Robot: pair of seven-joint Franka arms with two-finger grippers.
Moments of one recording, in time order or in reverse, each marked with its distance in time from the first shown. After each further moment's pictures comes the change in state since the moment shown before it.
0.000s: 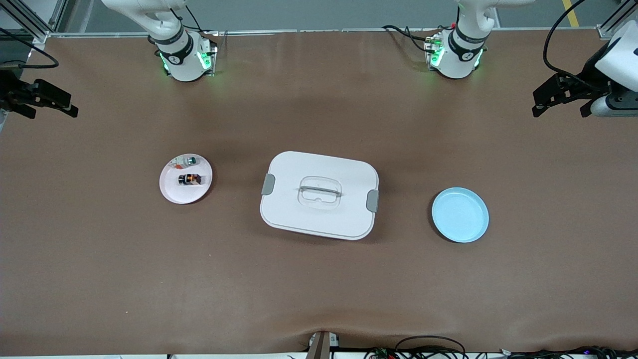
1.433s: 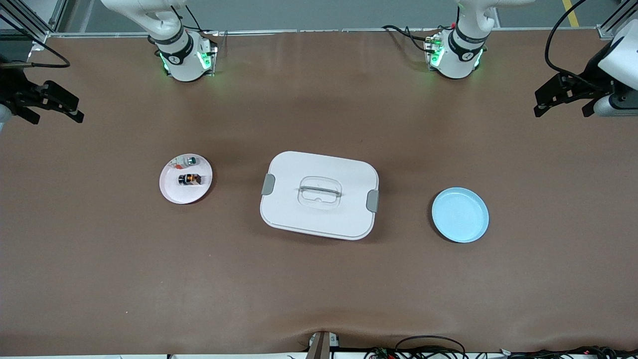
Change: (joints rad) left arm 0.002 0.000 0.001 0.001 0.000 0.000 0.000; right arm 0.038 -0.052 0.008 -0.074 -0.030 0.133 0.029
